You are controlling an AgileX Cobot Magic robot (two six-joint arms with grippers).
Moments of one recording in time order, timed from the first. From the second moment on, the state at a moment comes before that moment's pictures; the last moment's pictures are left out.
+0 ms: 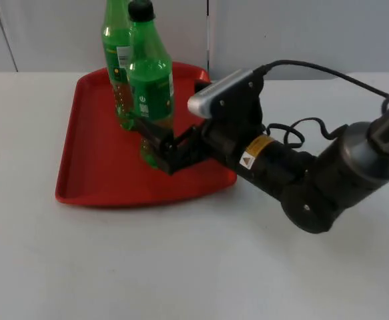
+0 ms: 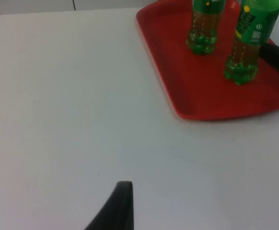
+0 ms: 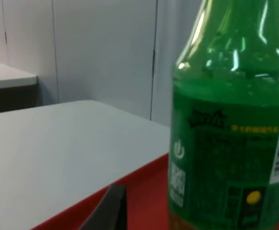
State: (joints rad) right arm 0.65 2.46 -1.26 -0.17 -1.18 -0.04; left arm -0.06 0.00 -0.50 -0.06 1.08 0.02
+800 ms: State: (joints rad) right arm 0.65 1.93 -0.87 -0.15 -0.47 0.02; left arm -0.06 0.00 -0.50 -0.06 1.08 0.02
